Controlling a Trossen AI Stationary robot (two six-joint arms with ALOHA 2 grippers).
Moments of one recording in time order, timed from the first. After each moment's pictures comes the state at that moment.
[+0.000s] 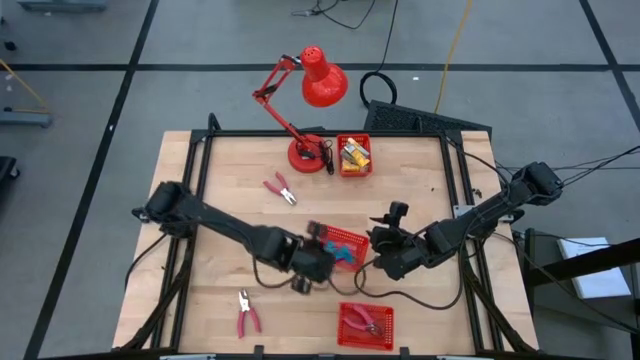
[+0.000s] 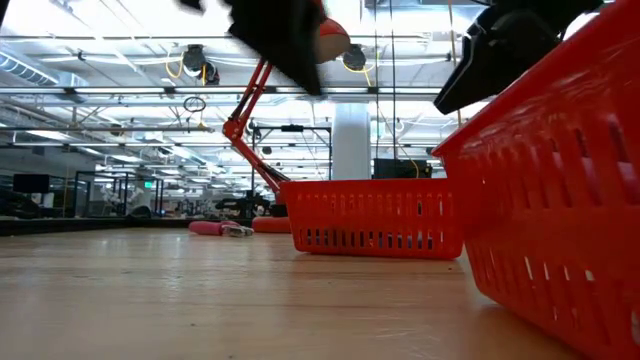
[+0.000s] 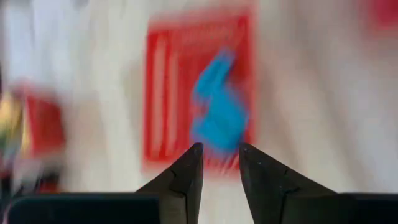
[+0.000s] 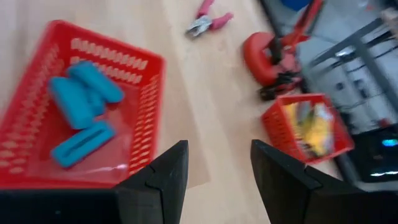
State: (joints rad) left arm -0.35 1.90 1.58 -0.77 -0.34 0.11; right arm 0.48 1.43 0.95 -0.59 0.83 0.35
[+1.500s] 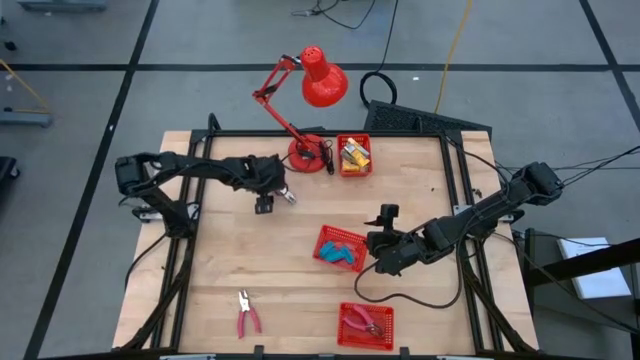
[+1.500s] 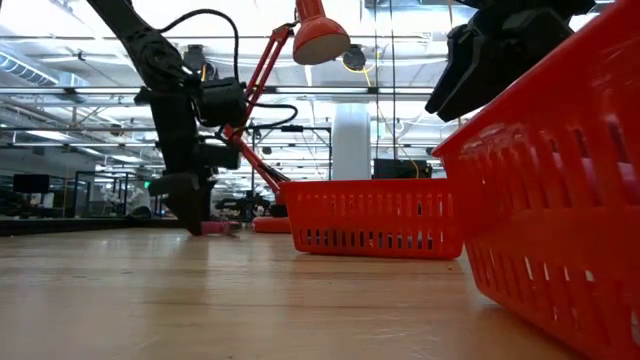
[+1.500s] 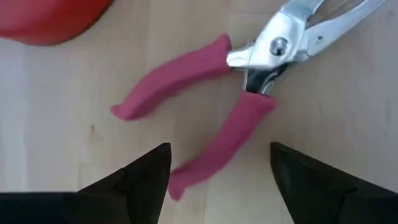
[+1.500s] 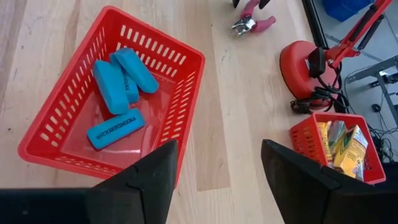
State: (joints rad) left arm 0.41 1.59 0.77 -0.41 -0.13 0.37; right arm 0.44 1.43 0.95 -0.52 0.67 0.17
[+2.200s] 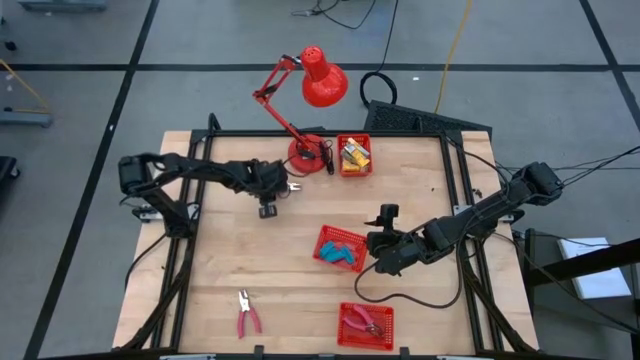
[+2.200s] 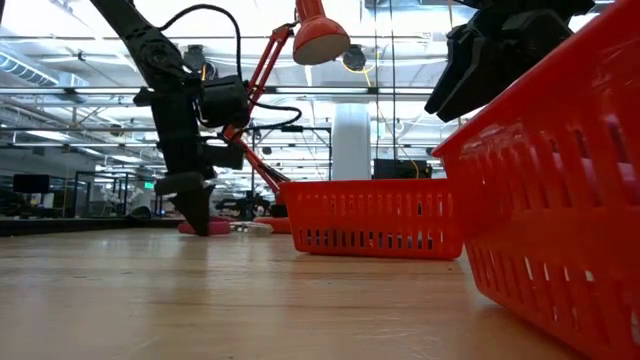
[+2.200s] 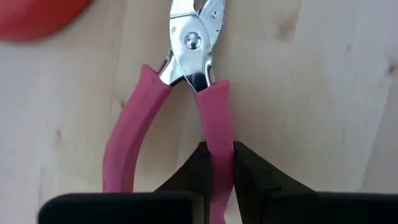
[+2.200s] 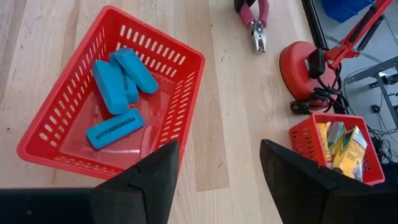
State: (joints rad) left arm 0.34 1.64 0.76 -0.41 -0.07 0.20; right arm 0.44 1.43 0.95 -0.52 0.67 0.16
